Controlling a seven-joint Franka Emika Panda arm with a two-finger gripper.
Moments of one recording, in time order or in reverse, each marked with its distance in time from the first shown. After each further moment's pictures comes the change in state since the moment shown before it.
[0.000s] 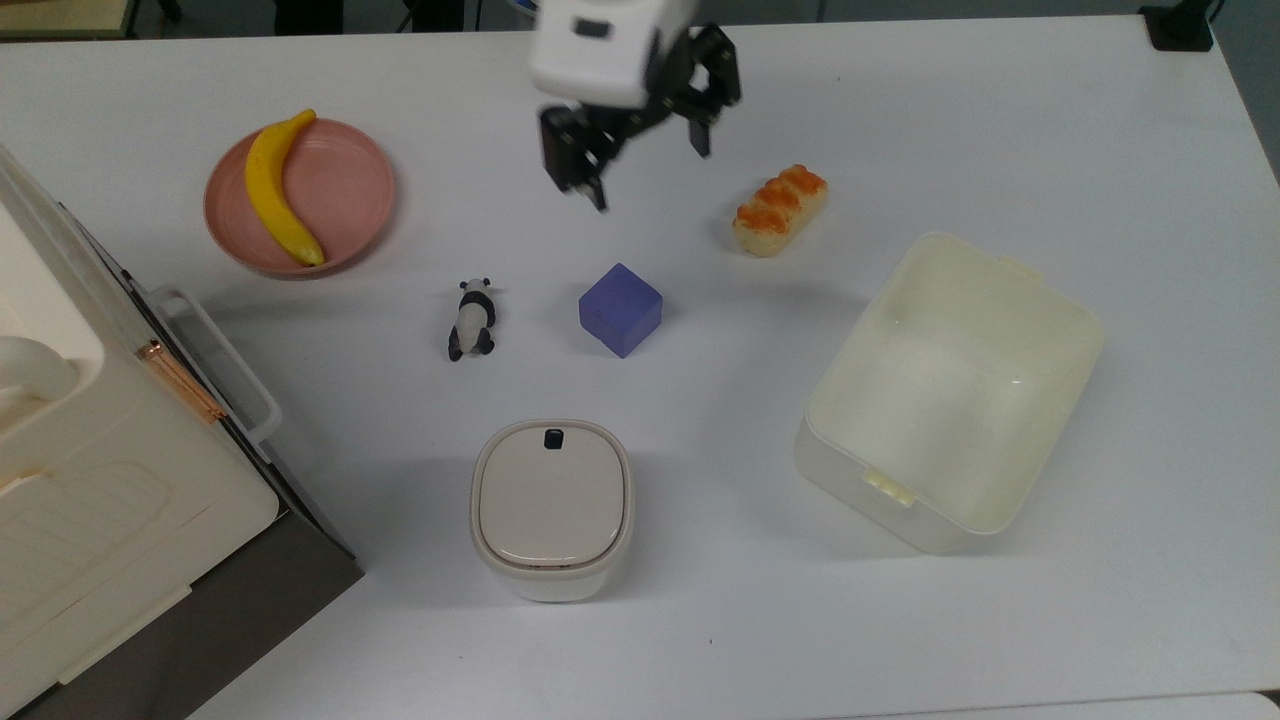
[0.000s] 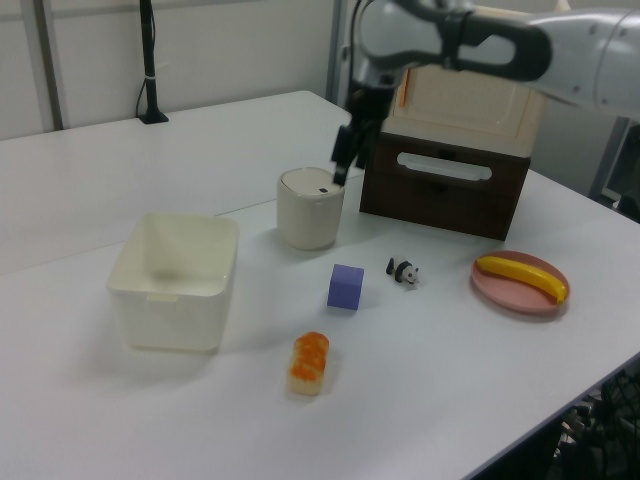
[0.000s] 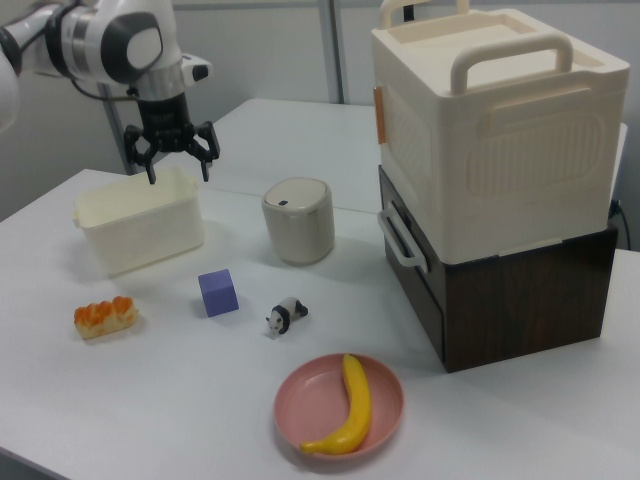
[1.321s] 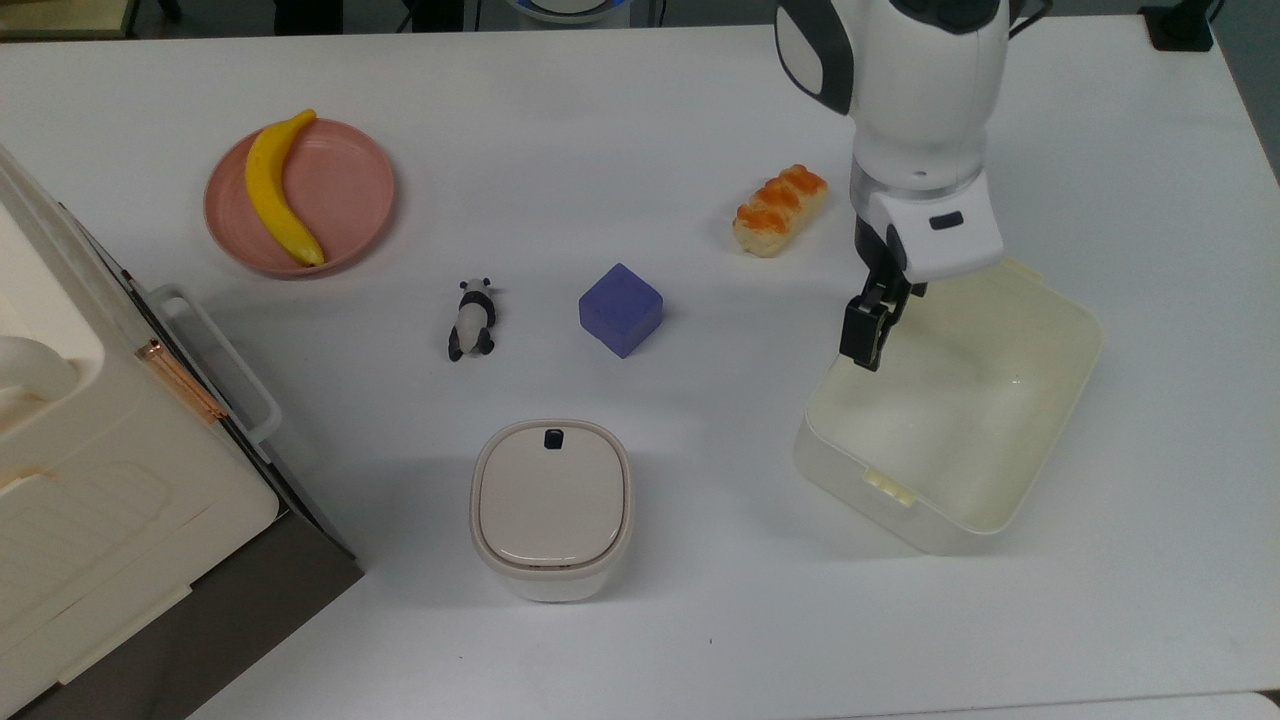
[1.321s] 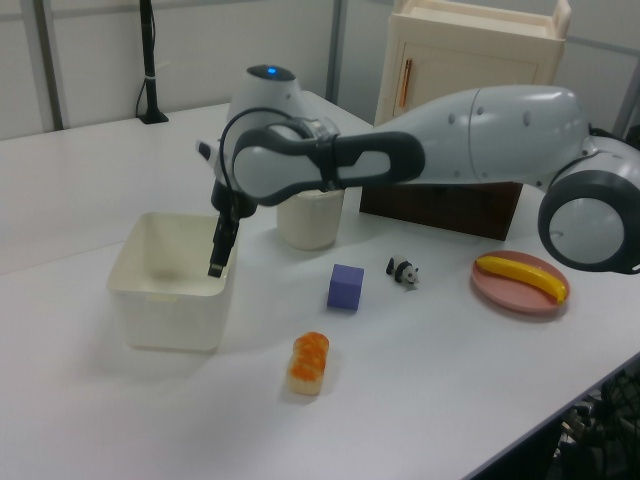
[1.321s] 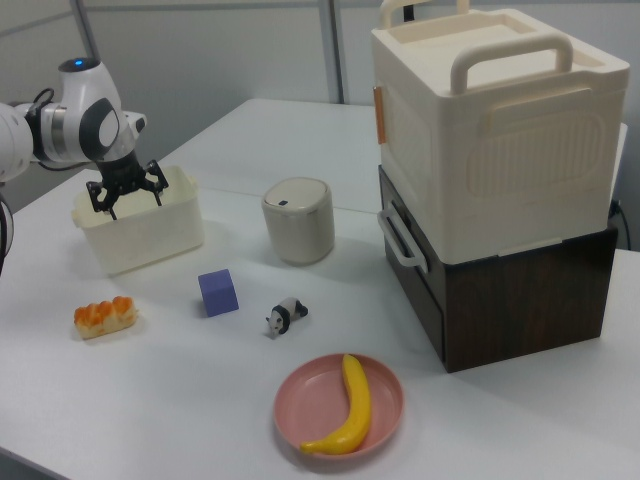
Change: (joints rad) arm 0.289 0.296 0.000 0.046 -0.068 0.410 -0.139
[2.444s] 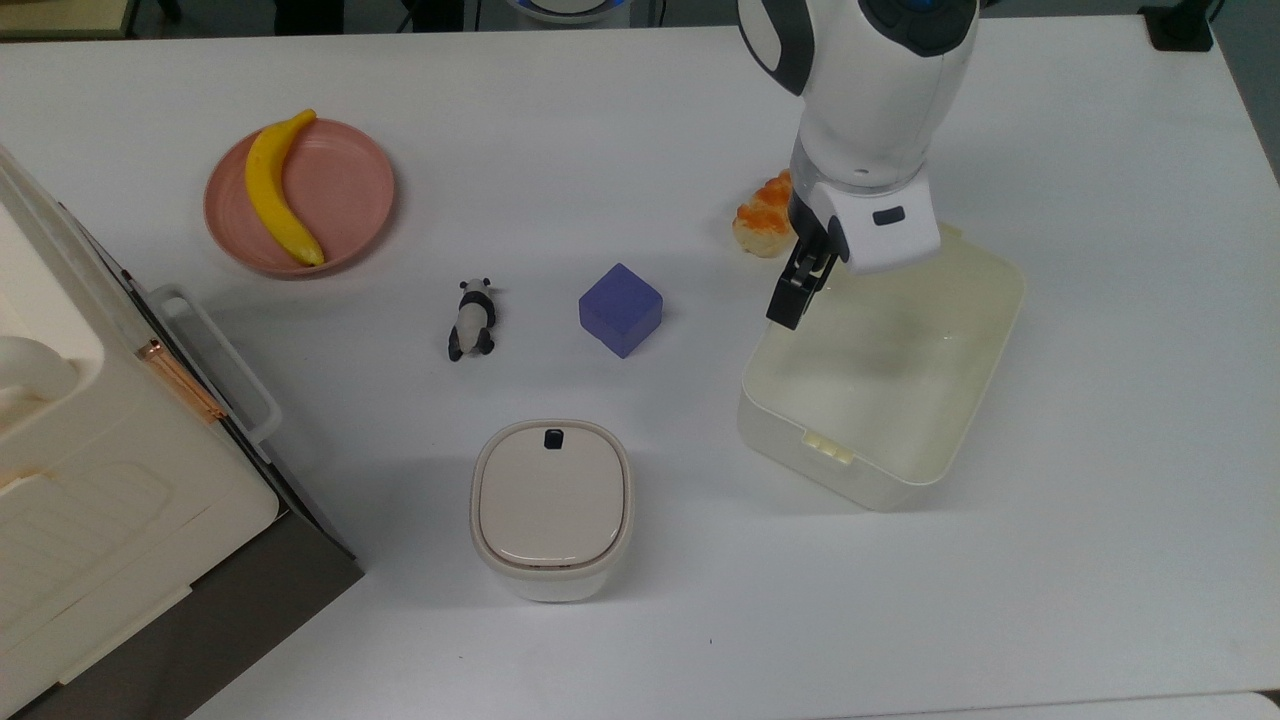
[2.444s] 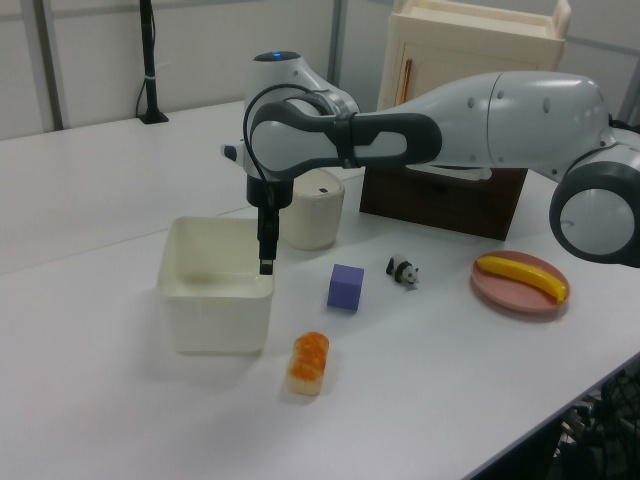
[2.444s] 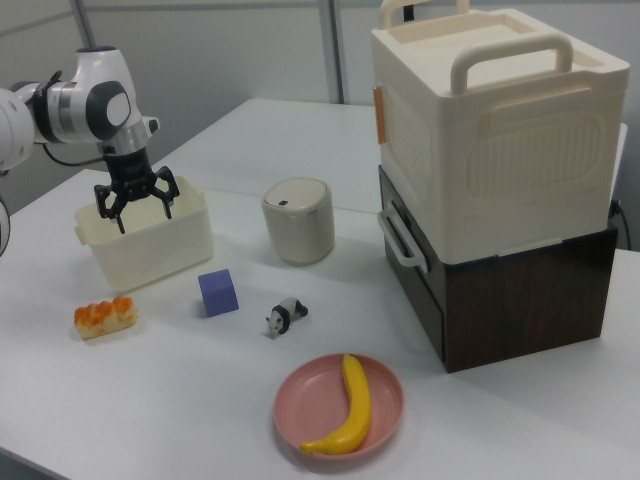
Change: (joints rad) arm -0.043 -0.049 -0.016 0.020 -0.025 -0.300 -0.095
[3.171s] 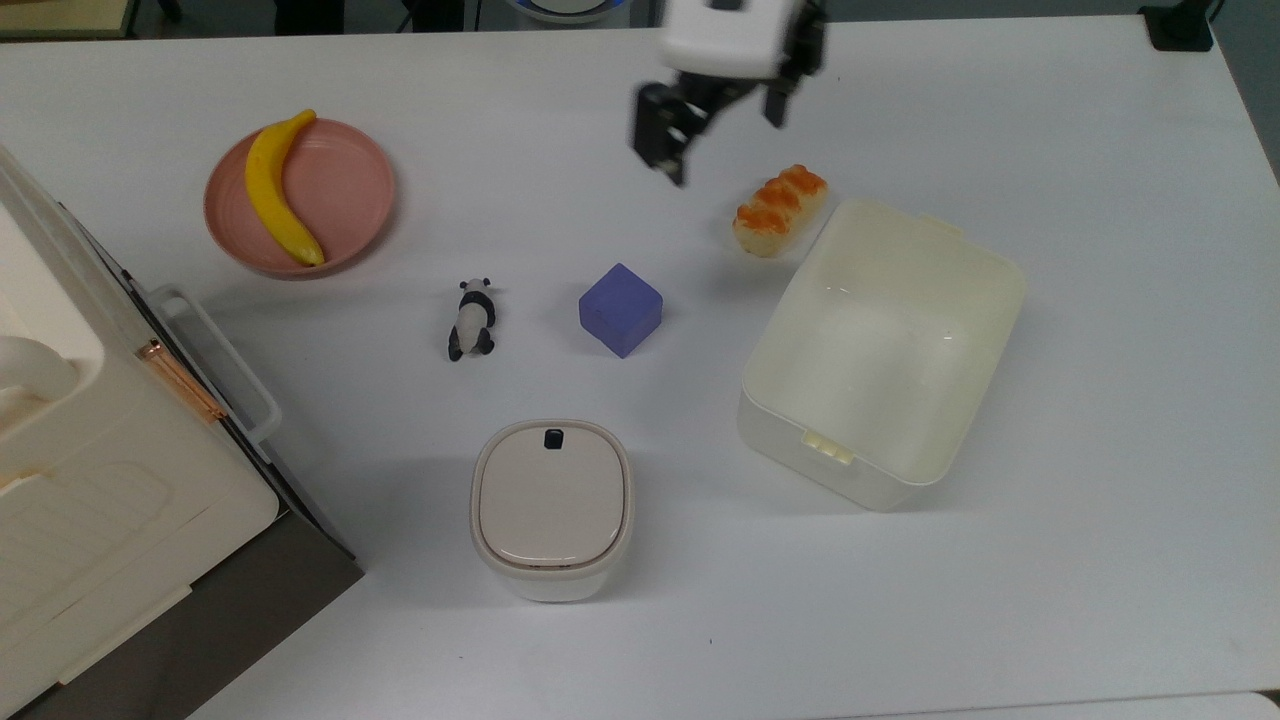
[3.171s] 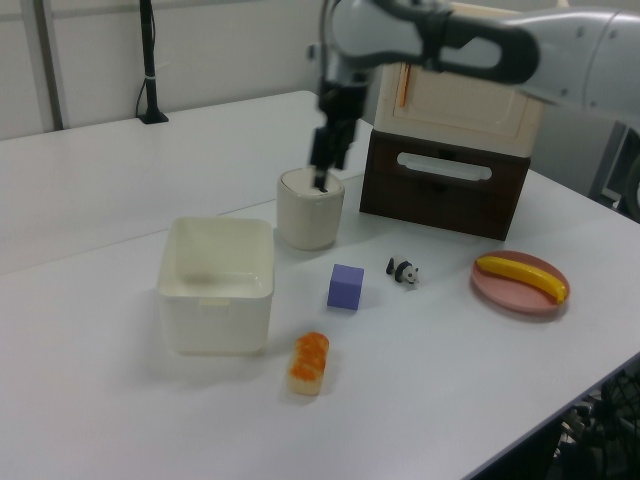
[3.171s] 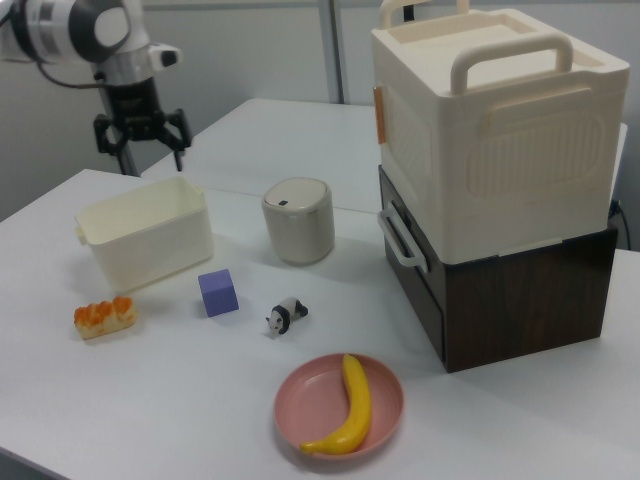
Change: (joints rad) arm -0.164 -0.260 -0.007 0.002 0.061 -0.236 0.308
